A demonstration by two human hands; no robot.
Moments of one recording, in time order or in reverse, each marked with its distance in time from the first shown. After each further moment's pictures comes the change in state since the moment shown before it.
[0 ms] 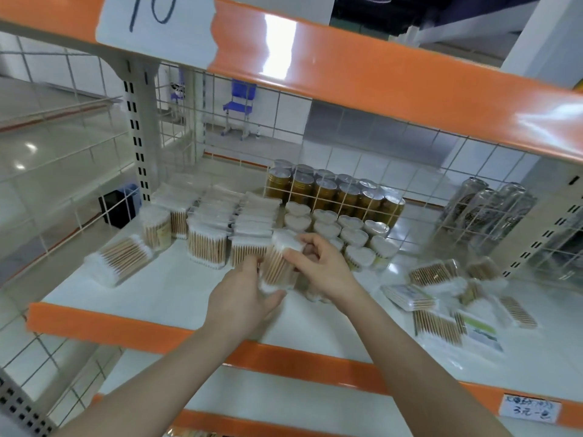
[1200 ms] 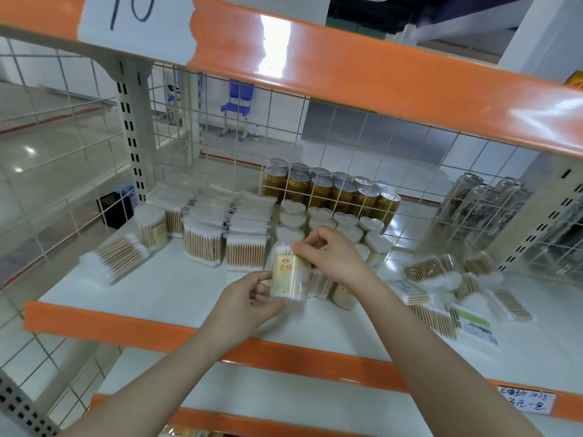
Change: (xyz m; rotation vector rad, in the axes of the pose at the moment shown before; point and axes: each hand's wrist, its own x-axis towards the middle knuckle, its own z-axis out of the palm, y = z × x) left_hand -0.014 -0.005 0.009 -0.593 -0.224 -0.028; right_hand 0.008 -0.004 -0.026 -0.328 0.044 0.023
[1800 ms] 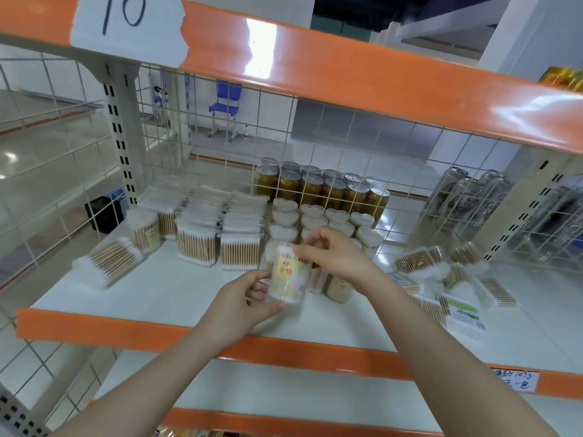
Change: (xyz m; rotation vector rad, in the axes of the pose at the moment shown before) left_hand -0.003 -0.002 -0.003 0.039 -0.036 0.016; right_hand -0.017 -0.006 -0.014 0.063 -0.088 0.062
